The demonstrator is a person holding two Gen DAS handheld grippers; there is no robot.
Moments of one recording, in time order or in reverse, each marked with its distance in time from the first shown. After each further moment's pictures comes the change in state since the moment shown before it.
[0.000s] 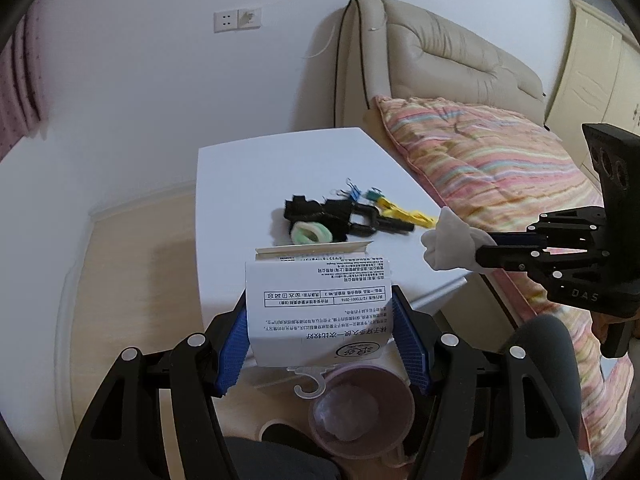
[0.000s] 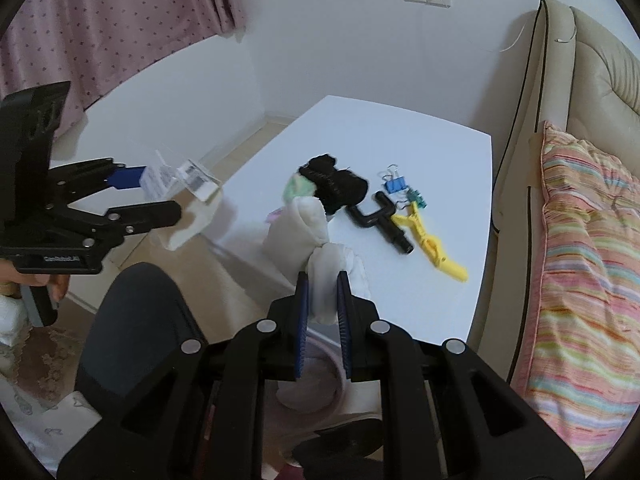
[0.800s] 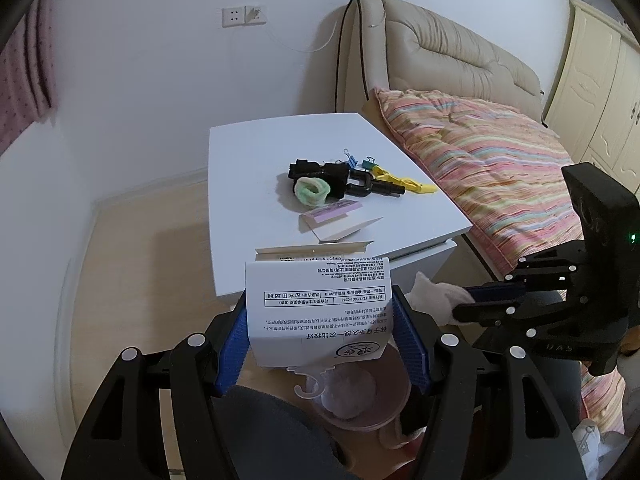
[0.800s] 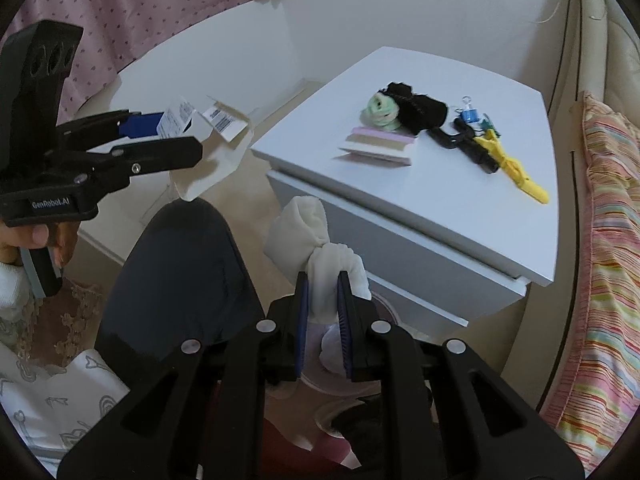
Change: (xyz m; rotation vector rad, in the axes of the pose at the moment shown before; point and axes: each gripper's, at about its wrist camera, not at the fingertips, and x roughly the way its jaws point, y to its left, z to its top) left arm -0.029 0.001 -0.048 -0.015 0.003 0.008; right arm 0.021 0.057 -0.062 -0.029 0.106 0.113
